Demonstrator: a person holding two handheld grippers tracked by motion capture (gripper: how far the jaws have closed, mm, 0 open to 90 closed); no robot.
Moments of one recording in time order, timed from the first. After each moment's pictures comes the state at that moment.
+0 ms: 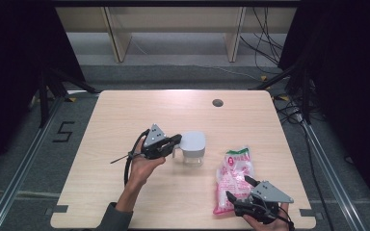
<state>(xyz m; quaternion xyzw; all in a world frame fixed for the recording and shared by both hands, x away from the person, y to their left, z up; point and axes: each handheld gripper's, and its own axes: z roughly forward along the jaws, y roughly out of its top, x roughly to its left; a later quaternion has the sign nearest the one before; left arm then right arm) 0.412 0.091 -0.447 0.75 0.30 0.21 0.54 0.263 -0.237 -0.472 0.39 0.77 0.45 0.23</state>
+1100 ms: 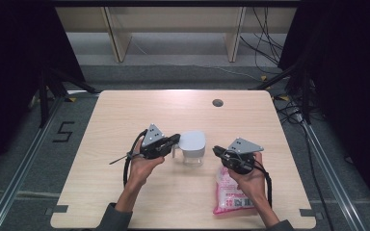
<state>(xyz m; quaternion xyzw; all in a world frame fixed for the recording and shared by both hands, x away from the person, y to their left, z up) 0.413 0.094 -0.450 0.74 0.32 0.20 0.56 0.377 -0.195 -0.443 0.31 0.81 0.45 0.23</state>
